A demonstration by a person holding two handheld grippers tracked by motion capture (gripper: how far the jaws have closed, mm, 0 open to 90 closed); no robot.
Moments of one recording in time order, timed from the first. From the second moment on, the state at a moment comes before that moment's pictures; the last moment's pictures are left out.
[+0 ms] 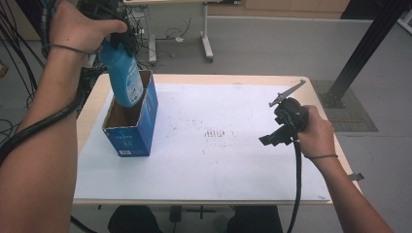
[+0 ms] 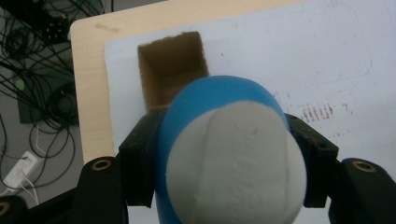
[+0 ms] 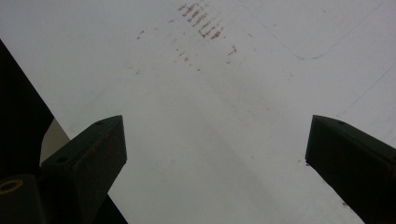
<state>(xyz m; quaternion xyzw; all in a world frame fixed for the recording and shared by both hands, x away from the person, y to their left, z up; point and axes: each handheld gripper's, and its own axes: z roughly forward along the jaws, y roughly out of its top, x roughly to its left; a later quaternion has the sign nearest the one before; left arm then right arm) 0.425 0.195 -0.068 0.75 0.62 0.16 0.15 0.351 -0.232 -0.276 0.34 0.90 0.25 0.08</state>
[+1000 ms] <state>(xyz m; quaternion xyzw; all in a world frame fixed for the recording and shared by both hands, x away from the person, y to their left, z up) 0.431 0.221 -0.091 0.72 0.66 0.17 0.12 0.348 -0.238 -0.275 0.34 0.90 0.25 0.08</state>
